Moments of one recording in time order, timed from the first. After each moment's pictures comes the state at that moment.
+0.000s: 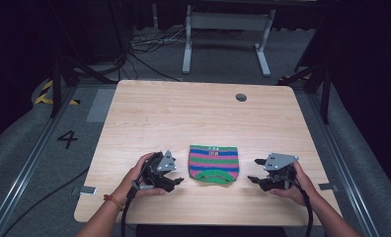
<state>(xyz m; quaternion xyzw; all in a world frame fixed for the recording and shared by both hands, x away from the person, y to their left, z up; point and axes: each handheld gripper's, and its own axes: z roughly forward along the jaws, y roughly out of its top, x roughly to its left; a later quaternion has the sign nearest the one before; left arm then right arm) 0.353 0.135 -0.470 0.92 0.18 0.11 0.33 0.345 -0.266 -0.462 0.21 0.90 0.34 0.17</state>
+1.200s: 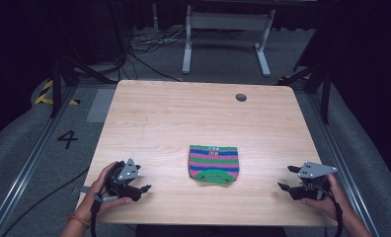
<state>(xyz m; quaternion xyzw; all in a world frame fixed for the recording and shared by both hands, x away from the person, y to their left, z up) 0.322 0.231 -0.479 0.90 0.26 0.13 0.31 0.316 -0.355 -0.475 0.30 0.88 0.32 0.19</state>
